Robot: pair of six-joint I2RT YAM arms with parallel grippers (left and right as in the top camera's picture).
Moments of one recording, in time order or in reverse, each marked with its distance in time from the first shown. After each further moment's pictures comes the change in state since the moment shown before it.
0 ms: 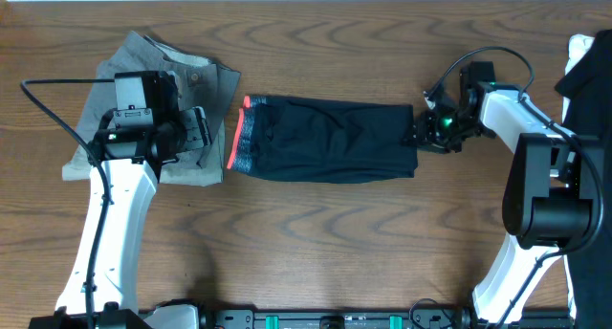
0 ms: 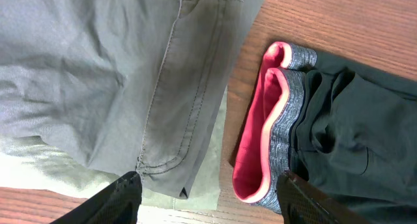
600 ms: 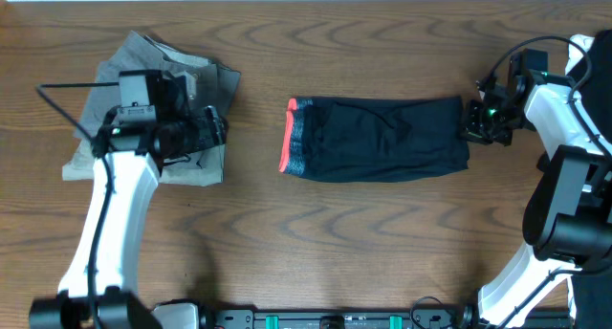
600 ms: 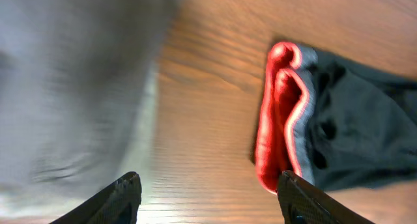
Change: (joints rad) left arm -0.004 0.075 0.001 0.006 0.275 -0.050; right arm -0.157 -0.080 0.094 -0.140 0.251 0.009
